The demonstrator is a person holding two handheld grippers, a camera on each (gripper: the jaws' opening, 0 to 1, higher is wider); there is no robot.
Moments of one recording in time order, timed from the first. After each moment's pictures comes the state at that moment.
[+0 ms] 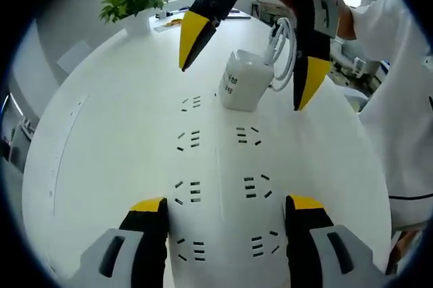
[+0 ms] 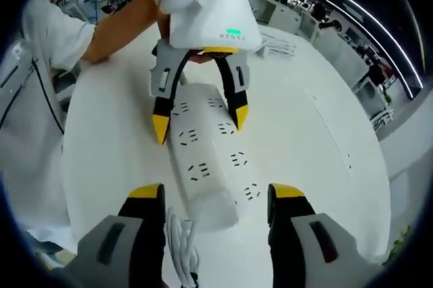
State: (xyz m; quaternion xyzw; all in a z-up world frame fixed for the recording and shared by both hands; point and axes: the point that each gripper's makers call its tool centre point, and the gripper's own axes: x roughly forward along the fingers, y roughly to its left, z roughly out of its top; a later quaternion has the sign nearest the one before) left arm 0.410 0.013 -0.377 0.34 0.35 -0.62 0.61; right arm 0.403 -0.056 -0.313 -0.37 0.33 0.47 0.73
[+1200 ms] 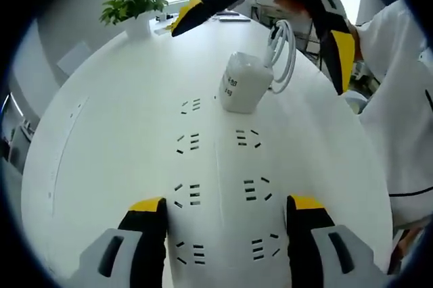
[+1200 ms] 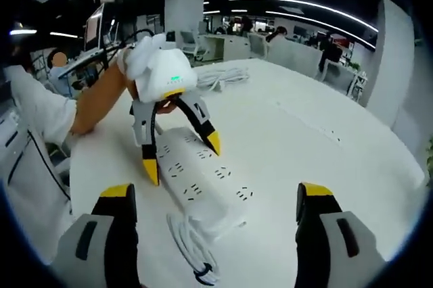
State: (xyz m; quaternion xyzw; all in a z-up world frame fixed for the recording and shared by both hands) left arm 0.409 0.010 -0.379 0.33 0.34 -0.63 0.61; right arm 0.407 -0.072 -0.290 -0.17 0.27 0.41 0.86
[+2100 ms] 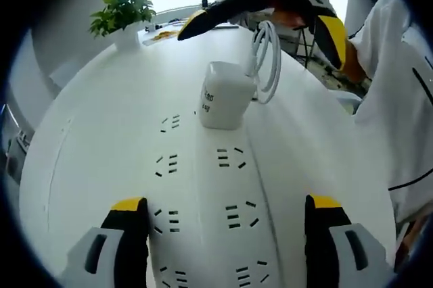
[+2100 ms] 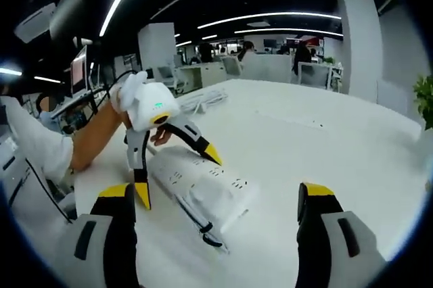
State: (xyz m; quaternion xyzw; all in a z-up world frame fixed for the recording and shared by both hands) left arm 0.397 -0.009 -0.383 0.32 0.32 -0.65 0.61; right arm 0.391 -0.097 -0.282 -0.06 0.22 0.36 0.91
